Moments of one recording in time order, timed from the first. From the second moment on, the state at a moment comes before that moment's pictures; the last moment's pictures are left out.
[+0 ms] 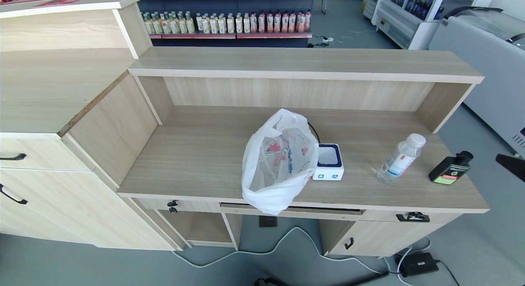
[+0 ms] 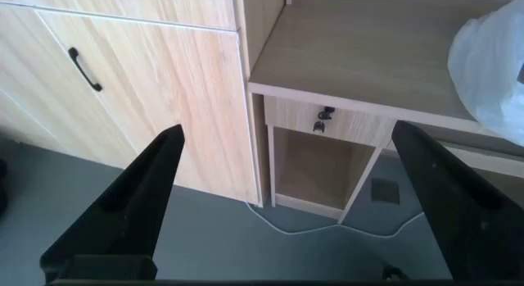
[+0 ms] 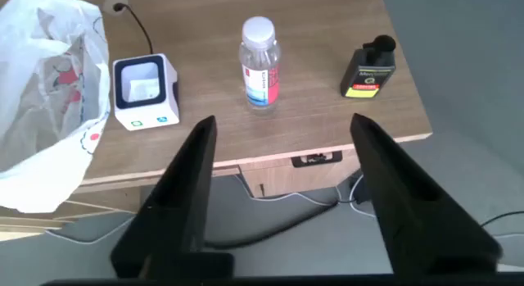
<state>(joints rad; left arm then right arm) 0.00 0.00 0.00 -0.05 0.22 0.00 -0.08 1.04 -0.55 -0.31 -0.09 0.03</state>
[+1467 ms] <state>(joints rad) 0.00 0.00 0.00 -0.05 0.22 0.00 -0.20 1.98 -0.49 -1.35 0.07 -0.09</state>
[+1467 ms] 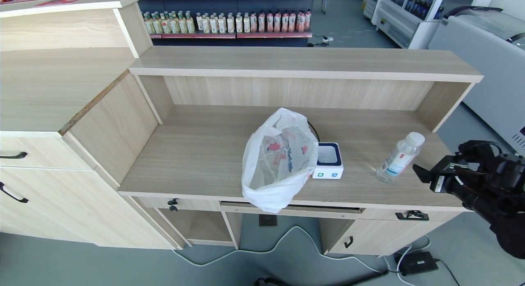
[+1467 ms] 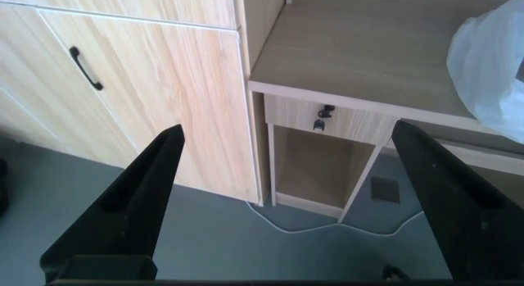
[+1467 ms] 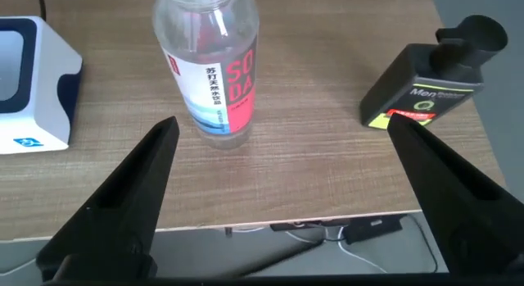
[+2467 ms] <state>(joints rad) 0.00 0.00 0.00 -0.05 0.22 0.00 -0.12 2.18 -0.67 -1.41 0.07 -0.09</state>
